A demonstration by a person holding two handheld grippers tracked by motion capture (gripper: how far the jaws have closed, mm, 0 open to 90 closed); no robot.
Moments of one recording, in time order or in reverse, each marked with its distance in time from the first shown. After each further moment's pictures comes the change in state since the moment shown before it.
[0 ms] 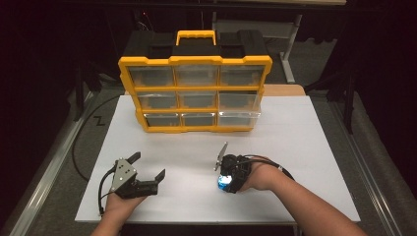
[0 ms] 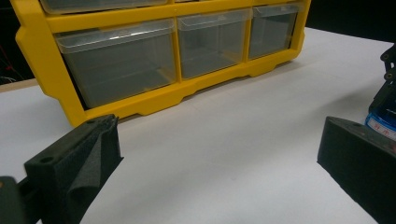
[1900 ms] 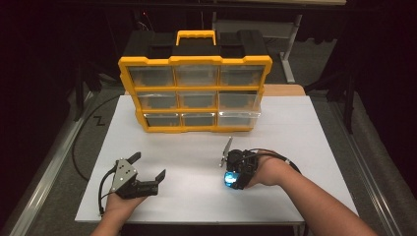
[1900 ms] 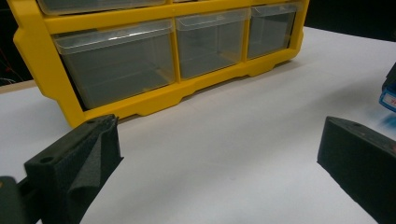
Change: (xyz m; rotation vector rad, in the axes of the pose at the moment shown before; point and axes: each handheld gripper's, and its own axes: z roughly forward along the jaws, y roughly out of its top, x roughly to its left) left arm -0.001 0.000 0.000 0.000 -0.003 0.005; right arm -0.007 -0.007 -0.024 0.043 0.018 -0.028
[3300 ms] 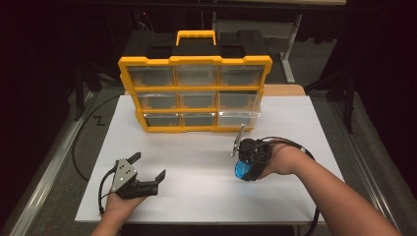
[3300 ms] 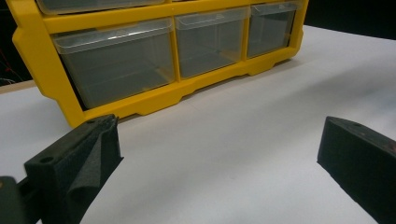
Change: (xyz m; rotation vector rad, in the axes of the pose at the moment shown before) left arm 0.000 0.000 0.000 0.004 -0.002 0.006; right arm -0.015 -0.018 -0.041 0.009 0.006 -0.001
